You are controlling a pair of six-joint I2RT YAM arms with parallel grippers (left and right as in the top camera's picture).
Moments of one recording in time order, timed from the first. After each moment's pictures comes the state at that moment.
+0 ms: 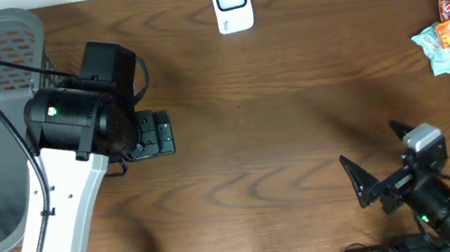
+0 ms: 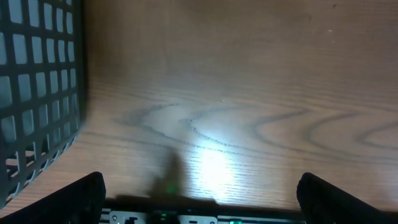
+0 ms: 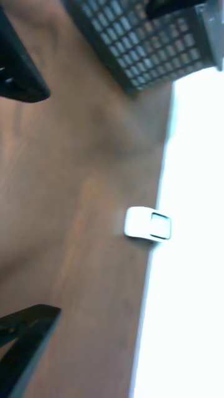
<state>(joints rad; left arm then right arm) -0.30 1.44 1.66 -1.58 -0.06 -0.33 -0.04 0.24 0.62 -0.64 -0.51 -0.05</state>
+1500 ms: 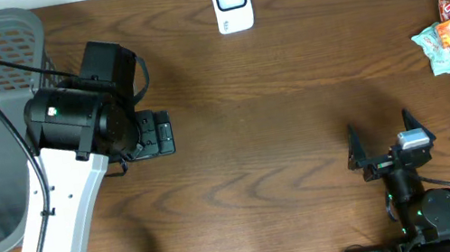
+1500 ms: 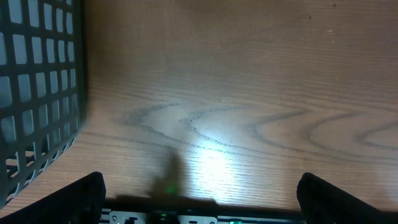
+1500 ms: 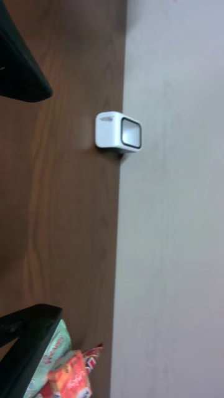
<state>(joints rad) -0.30 1.44 1.66 -1.58 -0.06 -0.33 0.04 0.01 0.02 0.01 -0.07 -0.01</state>
